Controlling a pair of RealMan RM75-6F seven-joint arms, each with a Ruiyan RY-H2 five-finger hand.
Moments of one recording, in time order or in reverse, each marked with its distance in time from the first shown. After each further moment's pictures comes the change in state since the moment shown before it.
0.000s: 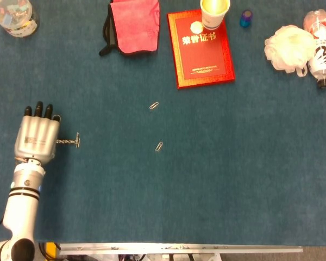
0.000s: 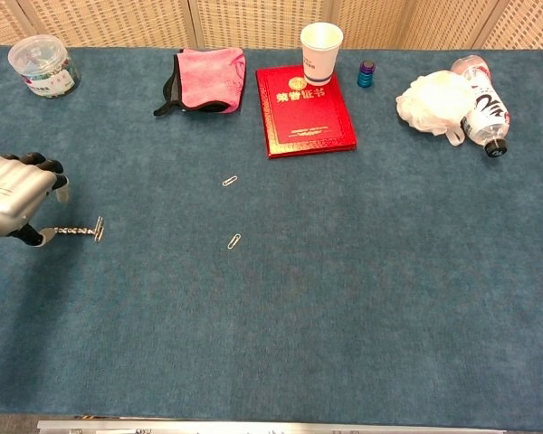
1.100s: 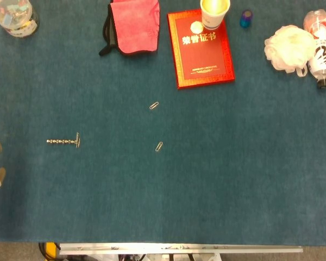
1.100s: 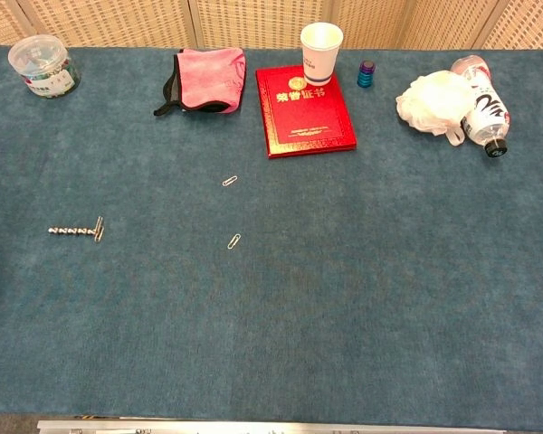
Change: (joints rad) left arm 0.360 0.326 0.142 -0.085 0.593 0.294 -0.434; right arm 0.090 -0.064 -0.025 -0.060 0.045 -0.239 -0.269
